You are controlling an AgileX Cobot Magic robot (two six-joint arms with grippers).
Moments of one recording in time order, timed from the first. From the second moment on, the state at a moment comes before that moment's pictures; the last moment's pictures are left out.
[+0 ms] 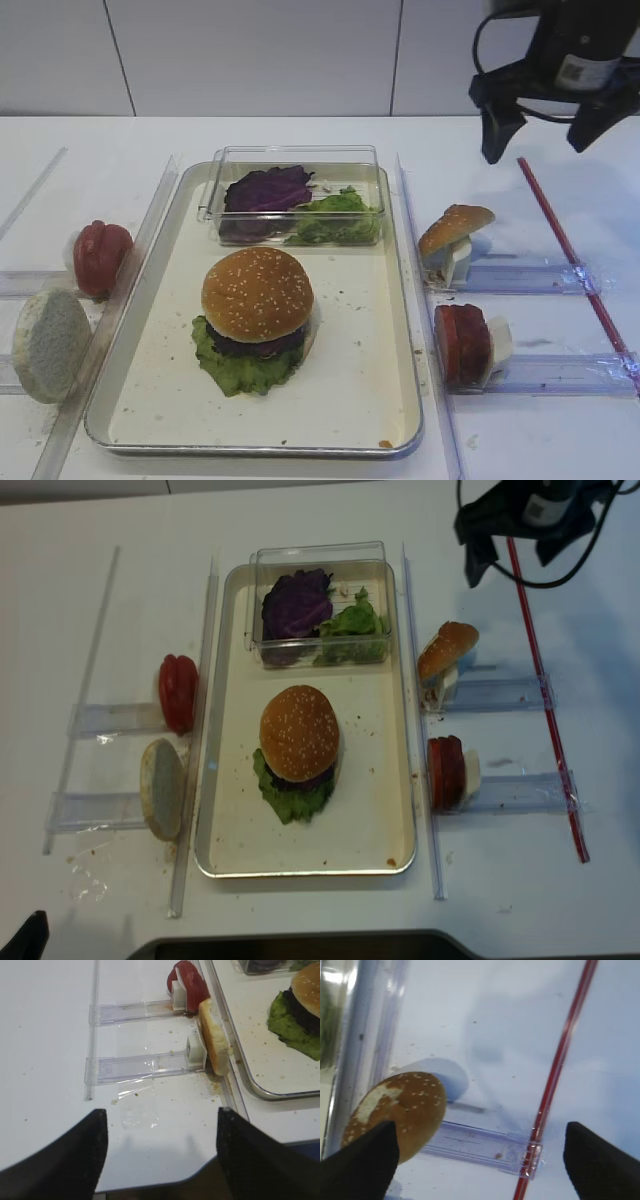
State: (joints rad) left arm -0.05 -0.02 -0.48 0.04 1.18 -0.05; right arm 0.17 1.85 -1.65 0.09 1.23 -0.06
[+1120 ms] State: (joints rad) left arm -0.05 -0.02 -0.48 0.04 1.18 -0.05; right arm 0.00 1.52 -1.37 0.16 1.24 -0.09
